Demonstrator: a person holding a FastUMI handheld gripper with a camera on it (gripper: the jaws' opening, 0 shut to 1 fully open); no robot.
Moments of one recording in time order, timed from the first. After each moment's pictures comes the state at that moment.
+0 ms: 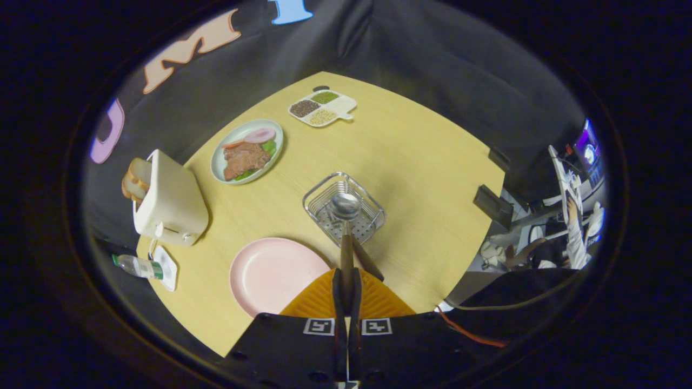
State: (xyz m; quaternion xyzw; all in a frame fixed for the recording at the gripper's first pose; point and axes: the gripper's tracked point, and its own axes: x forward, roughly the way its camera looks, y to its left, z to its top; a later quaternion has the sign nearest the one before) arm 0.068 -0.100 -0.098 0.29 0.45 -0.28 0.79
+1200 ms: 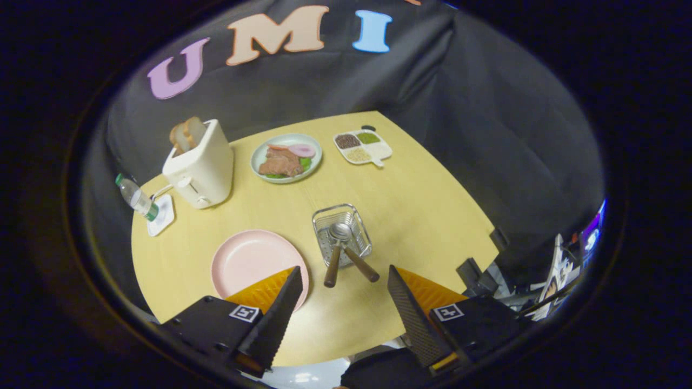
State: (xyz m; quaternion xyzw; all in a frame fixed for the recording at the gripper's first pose) arm 0.052 -0.126 -0.041 0.09 0.32 -0.18 0.93
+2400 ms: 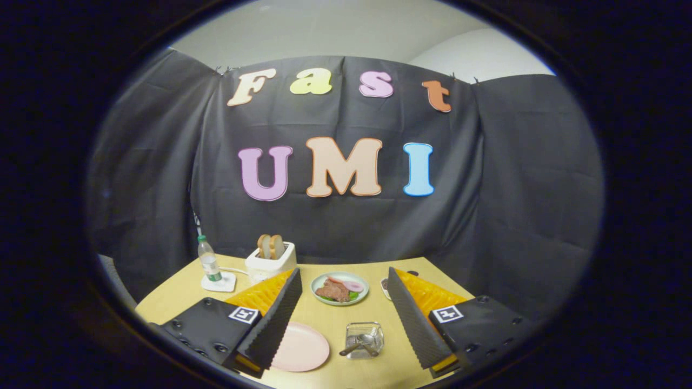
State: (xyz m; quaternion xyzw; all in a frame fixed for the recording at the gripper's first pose) arm 0.028 -0.115 0.102 0.04 -0.06 -0.04 1.00
